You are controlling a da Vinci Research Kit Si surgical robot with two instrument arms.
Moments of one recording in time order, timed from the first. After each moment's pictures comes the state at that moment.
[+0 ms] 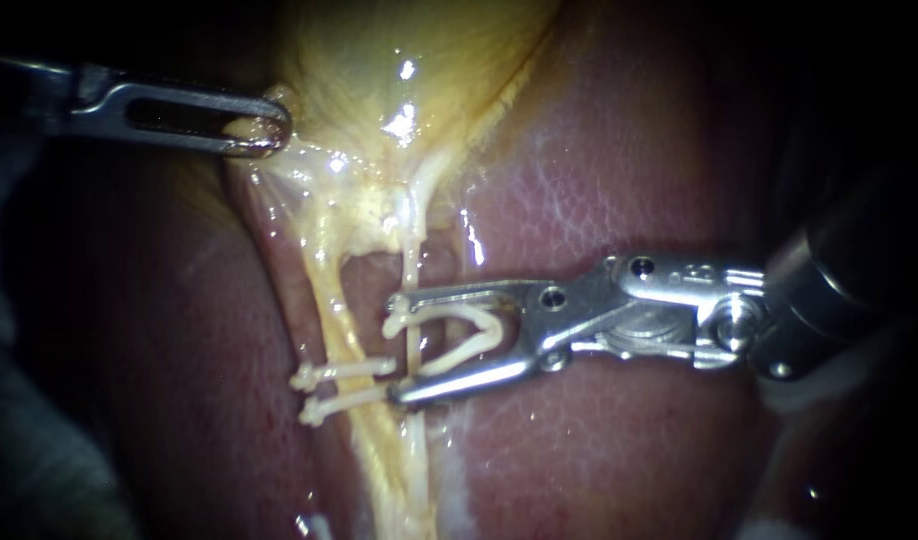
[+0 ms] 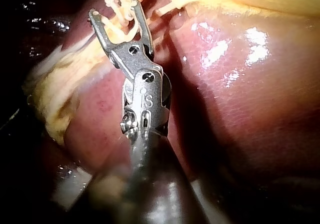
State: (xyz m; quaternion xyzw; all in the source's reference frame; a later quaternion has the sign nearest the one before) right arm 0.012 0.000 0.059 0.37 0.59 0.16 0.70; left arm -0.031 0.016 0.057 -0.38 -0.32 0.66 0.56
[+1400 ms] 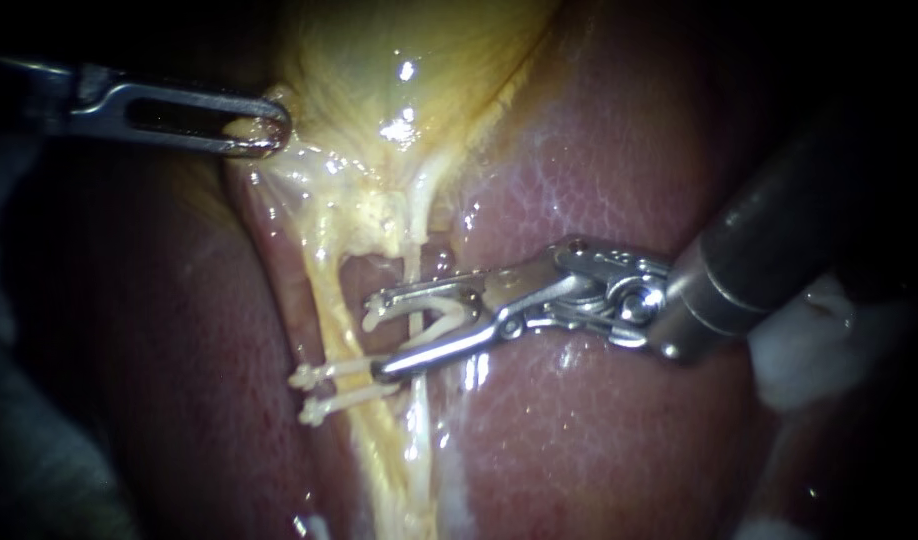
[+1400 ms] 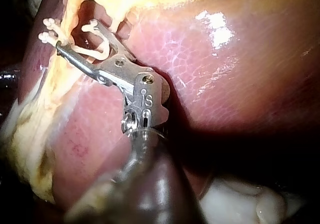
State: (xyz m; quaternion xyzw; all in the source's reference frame) right arm 0.015 0.000 0.071 0.46 0.57 0.22 0.64; left arm -0.031 0.016 0.057 -0.38 -0.32 0.66 0.56
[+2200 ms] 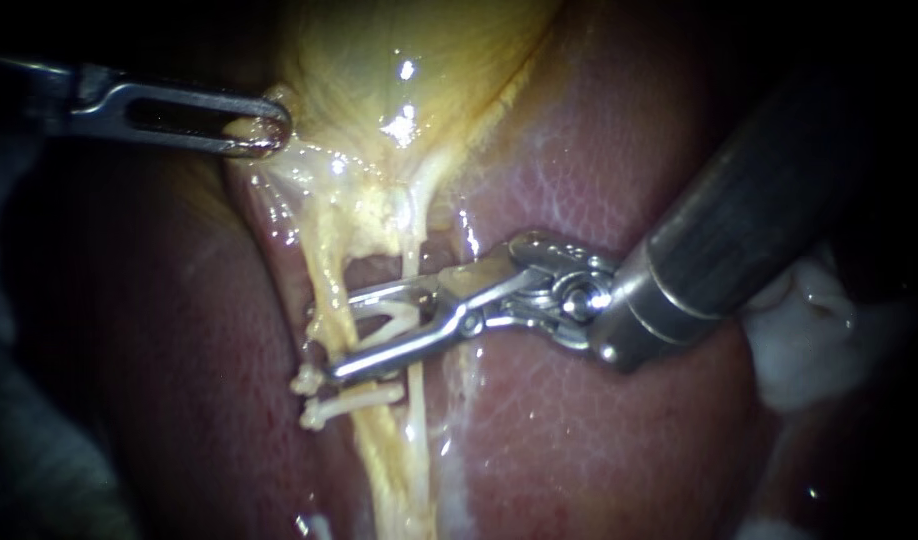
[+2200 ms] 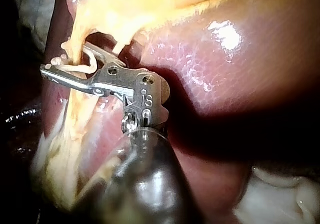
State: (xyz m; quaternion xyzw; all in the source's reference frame) right arm 0.020 0.001 0.068 0.52 0.61 0.21 0.56; left arm -0.031 0.016 0.057 -0.38 -0.32 0.66 0.56
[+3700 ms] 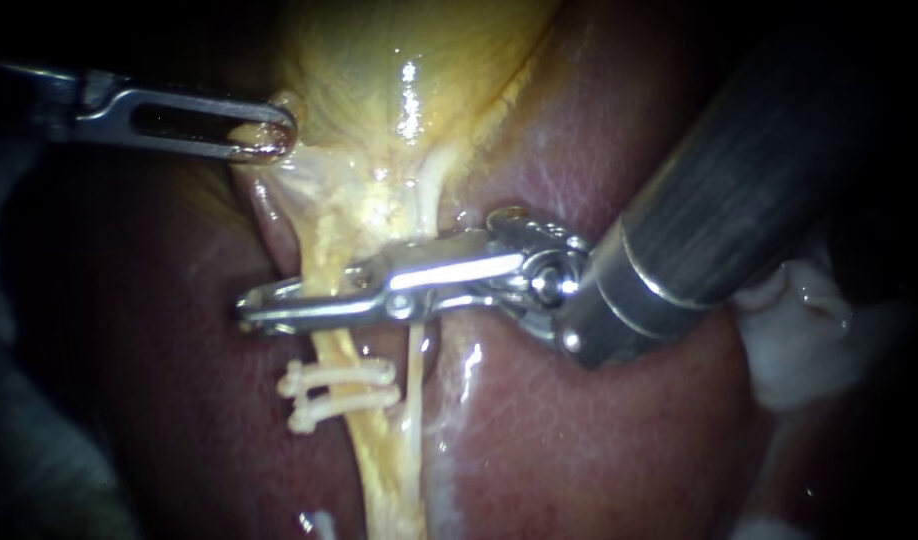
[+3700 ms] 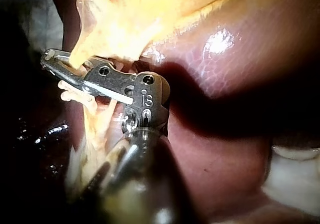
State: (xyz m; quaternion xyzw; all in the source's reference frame) right arm 0.021 0.002 0.063 0.54 0.60 0.25 0.54; left arm -0.031 0.016 0.057 -0.38 -0.32 0.66 0.56
